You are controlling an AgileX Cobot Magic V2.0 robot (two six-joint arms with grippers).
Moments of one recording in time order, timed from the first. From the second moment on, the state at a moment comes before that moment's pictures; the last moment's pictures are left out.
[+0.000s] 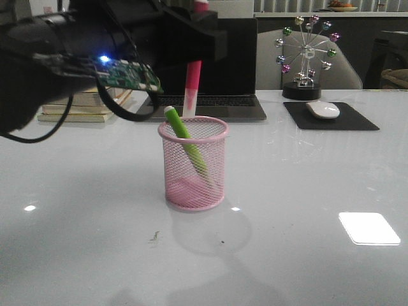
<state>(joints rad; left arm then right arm) -0.73 1.78 -0.78 -0.05 -1.06 0.03 0.58 0.59 -0.72 -0.08 0.79 0.08</state>
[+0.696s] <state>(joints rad) -0.73 1.90 -0.79 -0.05 -1.00 0.03 0.58 0.59 -0.72 -0.08 0.79 0.08</state>
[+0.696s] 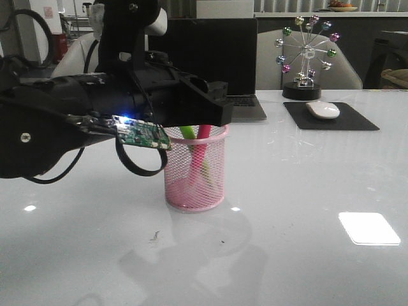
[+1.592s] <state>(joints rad) -0.73 1.05 -0.85 -0.05 0.59 0.03 0.58 0.59 -0.72 -0.08 0.79 0.08</state>
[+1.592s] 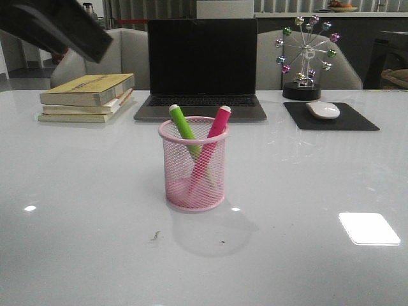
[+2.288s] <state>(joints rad) -0.73 0.71 -0.63 -0.03 0.70 0.03 0.58 0.59 -0.72 -0.08 0.79 0.08</state>
